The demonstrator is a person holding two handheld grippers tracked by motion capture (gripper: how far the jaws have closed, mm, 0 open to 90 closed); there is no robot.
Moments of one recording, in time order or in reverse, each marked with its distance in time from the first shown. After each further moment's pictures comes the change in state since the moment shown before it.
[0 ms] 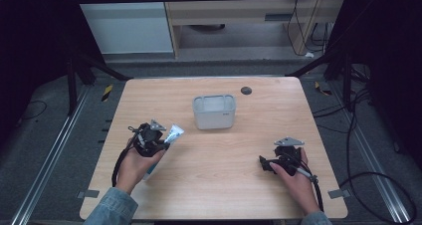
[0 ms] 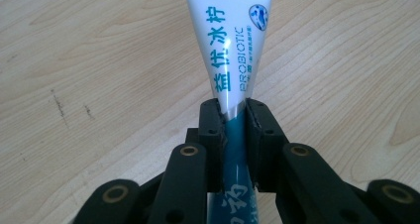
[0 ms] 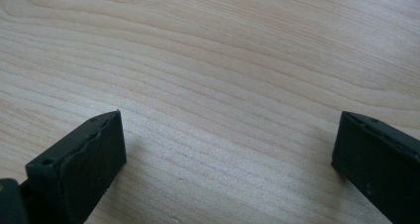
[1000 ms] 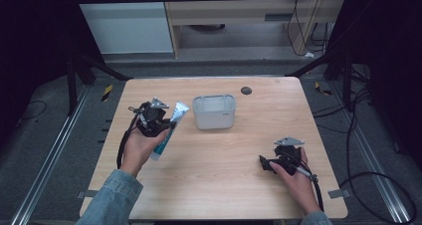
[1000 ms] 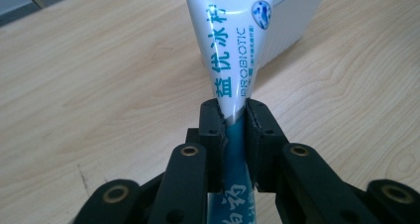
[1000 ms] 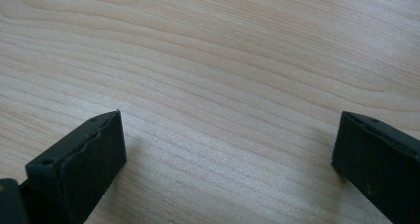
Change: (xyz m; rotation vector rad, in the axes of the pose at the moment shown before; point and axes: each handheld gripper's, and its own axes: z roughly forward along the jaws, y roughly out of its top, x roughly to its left) left arm 0.001 0.062 -0.027 -0.135 -0.011 -0.013; right arm -0.001 0.001 0.001 -0.001 -0.009 -0.006
